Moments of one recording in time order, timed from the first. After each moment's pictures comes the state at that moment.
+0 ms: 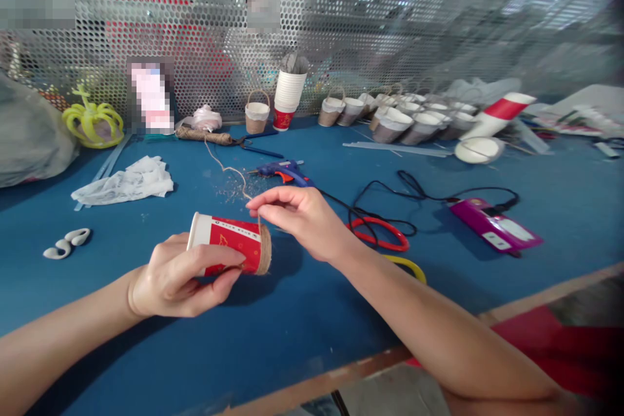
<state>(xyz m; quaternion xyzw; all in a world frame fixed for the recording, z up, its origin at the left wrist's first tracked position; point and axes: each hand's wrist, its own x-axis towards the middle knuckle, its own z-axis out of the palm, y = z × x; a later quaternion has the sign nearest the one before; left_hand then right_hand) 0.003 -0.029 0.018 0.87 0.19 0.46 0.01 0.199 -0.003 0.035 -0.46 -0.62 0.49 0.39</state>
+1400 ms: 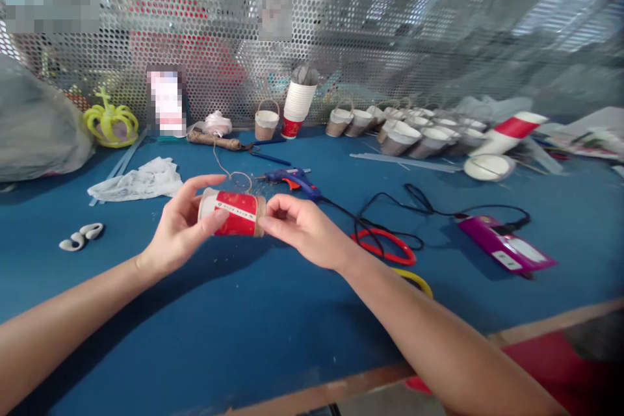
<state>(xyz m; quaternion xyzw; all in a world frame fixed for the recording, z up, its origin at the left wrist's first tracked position) -0.002 -0.006 0.003 0.61 0.34 0.54 0.47 0.200 0.000 0.032 -0.41 -0.69 0.50 0.31</state>
